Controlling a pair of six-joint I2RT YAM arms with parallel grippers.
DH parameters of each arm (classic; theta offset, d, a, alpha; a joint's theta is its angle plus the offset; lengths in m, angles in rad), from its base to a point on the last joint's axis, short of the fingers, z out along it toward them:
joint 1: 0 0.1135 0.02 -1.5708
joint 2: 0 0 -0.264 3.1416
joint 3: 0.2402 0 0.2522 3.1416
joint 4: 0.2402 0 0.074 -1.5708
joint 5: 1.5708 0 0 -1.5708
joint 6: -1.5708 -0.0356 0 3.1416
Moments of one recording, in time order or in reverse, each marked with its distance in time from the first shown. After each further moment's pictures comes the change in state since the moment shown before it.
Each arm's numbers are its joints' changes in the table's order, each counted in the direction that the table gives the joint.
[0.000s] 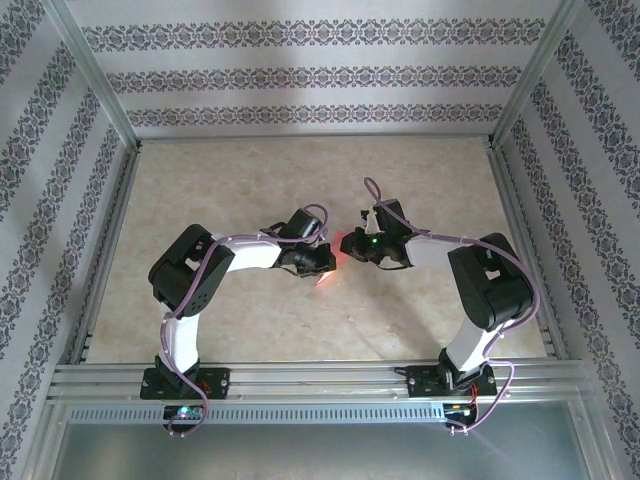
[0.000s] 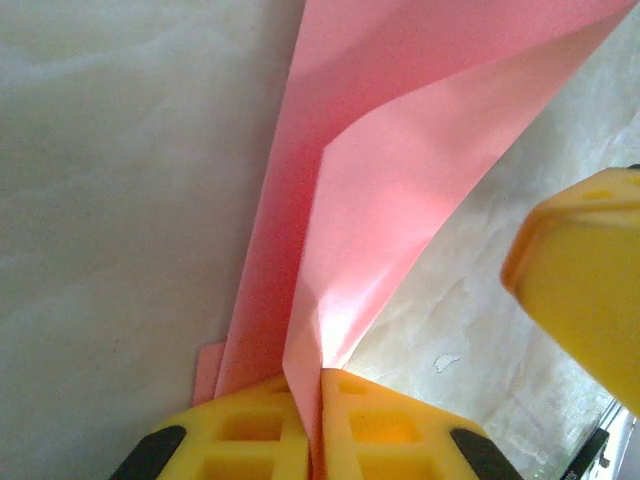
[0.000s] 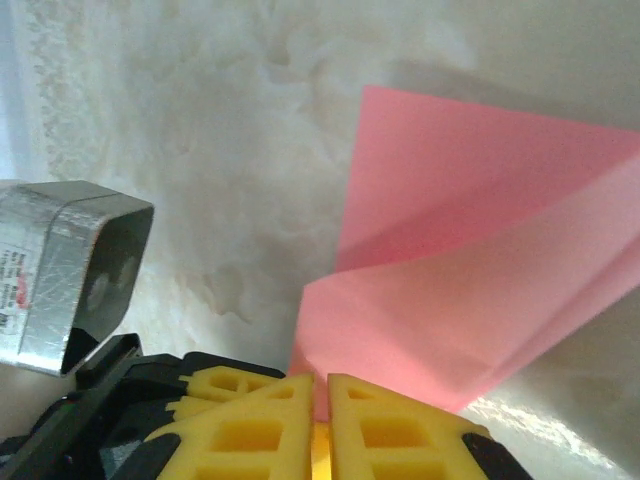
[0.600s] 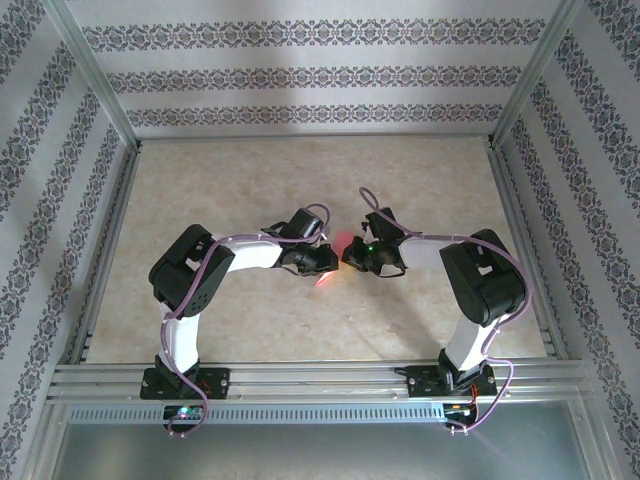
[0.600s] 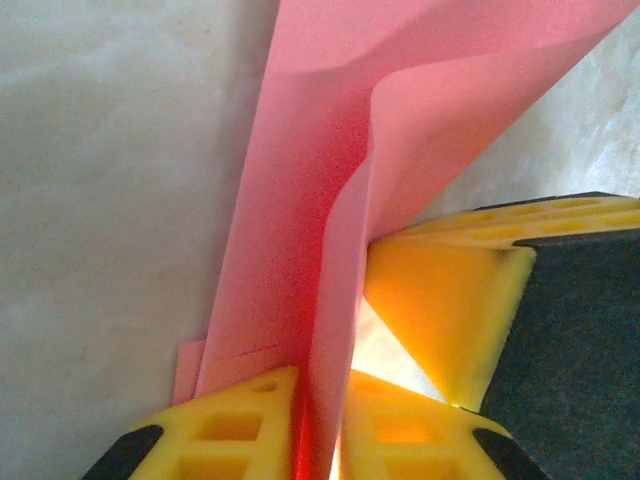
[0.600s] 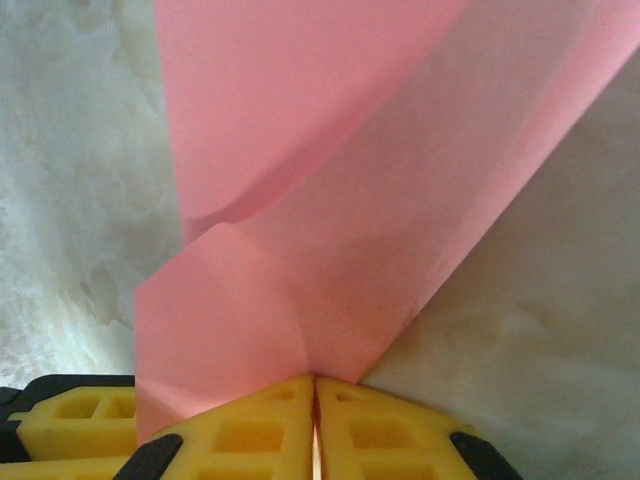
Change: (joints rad) left arm -0.005 0.000 0.008 0.007 0.003 -0.037; right arm 0.033 0.047 0.003 0.105 0.126 -0.073
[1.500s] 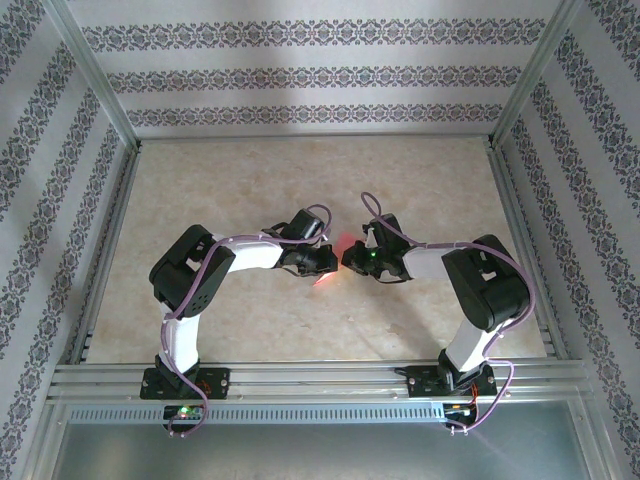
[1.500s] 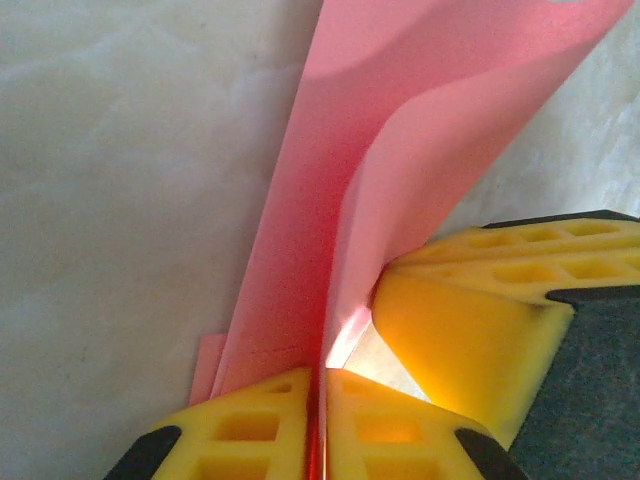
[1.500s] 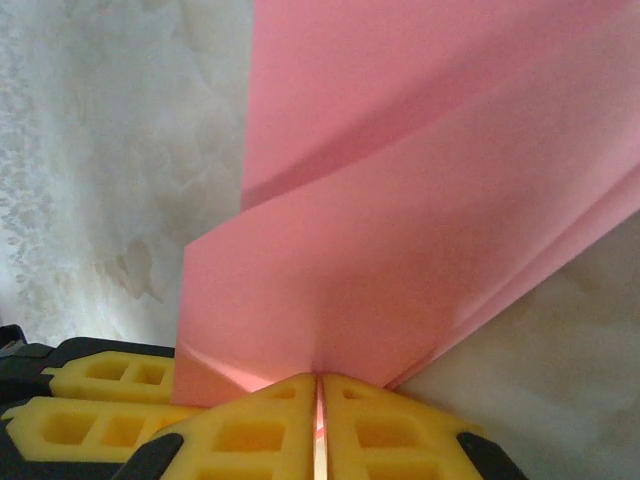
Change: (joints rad) left arm -0.008 0.002 0.002 0.005 -0.018 -0.023; right arm 0.011 -0.043 -0.117 -0.188 -0.033 -0.008
